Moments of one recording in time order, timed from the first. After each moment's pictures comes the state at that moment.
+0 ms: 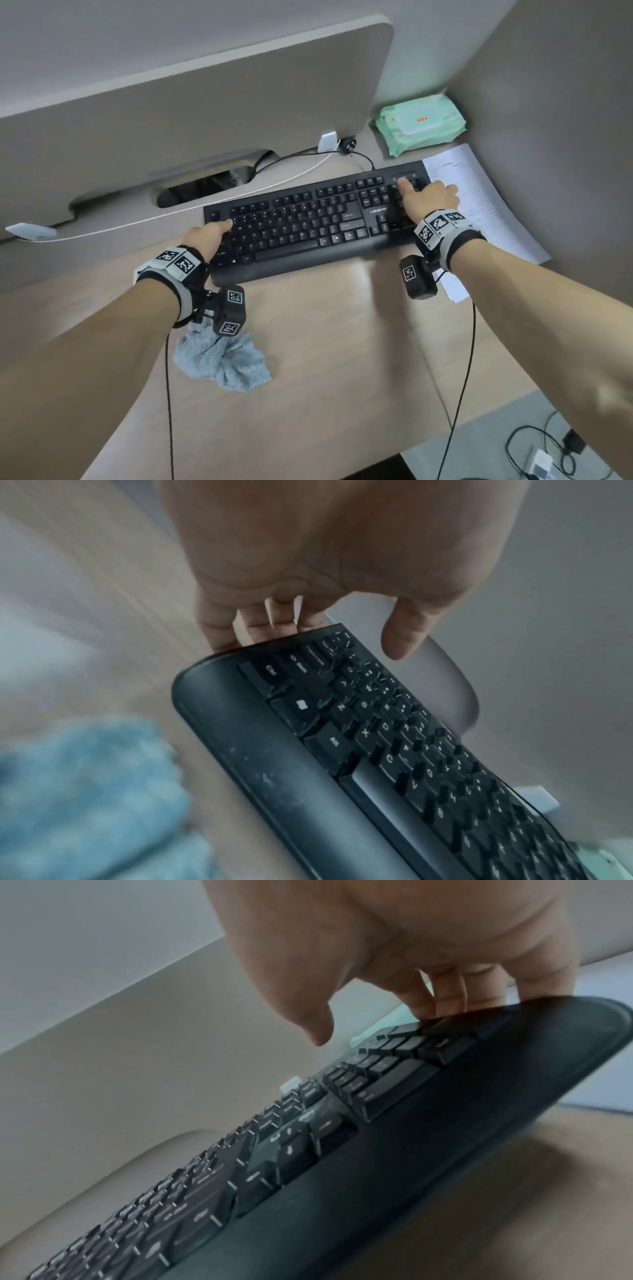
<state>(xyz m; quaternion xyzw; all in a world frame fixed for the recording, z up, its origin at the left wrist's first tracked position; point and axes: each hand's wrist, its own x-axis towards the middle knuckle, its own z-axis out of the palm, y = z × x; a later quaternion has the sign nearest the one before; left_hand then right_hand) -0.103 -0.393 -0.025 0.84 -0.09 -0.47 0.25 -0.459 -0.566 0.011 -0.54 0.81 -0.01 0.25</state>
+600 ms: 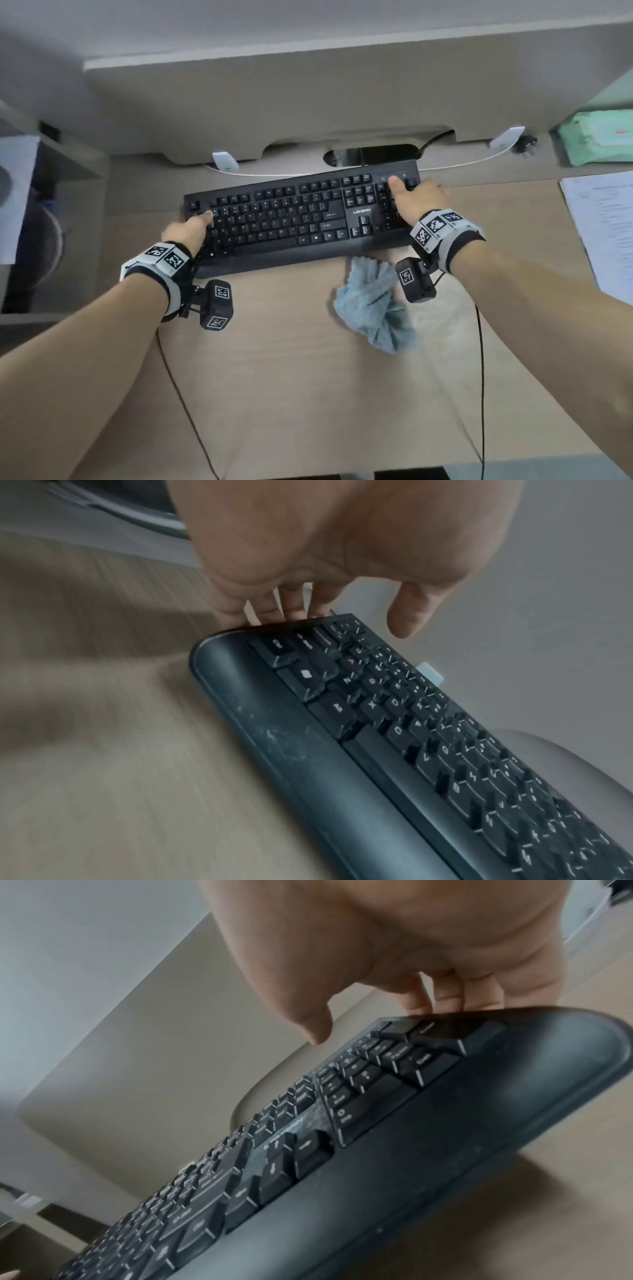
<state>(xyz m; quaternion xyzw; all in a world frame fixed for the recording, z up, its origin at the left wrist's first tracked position) 0.125 -0.163 0.024 0.90 0.07 -0.32 0.27 -0.169 -0.410 0.023 -0.67 0.67 0.04 0.31</state>
